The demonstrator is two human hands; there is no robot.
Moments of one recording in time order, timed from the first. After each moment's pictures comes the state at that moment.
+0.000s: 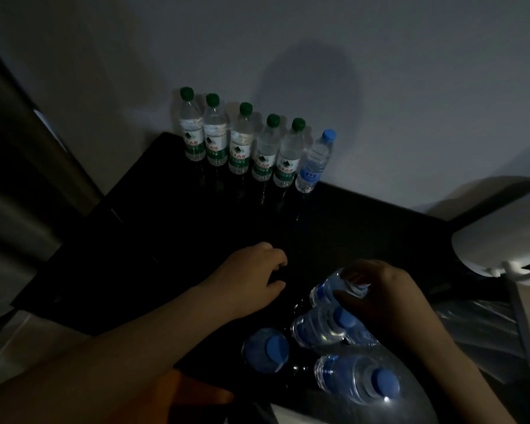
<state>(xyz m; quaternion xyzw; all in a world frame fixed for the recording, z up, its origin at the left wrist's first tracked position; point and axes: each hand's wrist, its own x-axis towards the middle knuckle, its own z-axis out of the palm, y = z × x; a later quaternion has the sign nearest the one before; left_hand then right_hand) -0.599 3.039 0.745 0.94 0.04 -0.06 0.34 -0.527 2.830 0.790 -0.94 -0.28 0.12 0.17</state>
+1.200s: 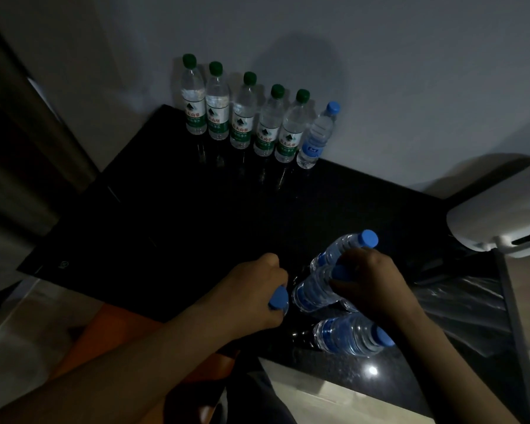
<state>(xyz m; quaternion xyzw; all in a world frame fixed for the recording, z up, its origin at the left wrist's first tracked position) -0.666 3.009 0.733 0.94 0.00 -0.09 0.33 -0.550 2.818 0.744 -0.94 -0.27 0.14 0.16</state>
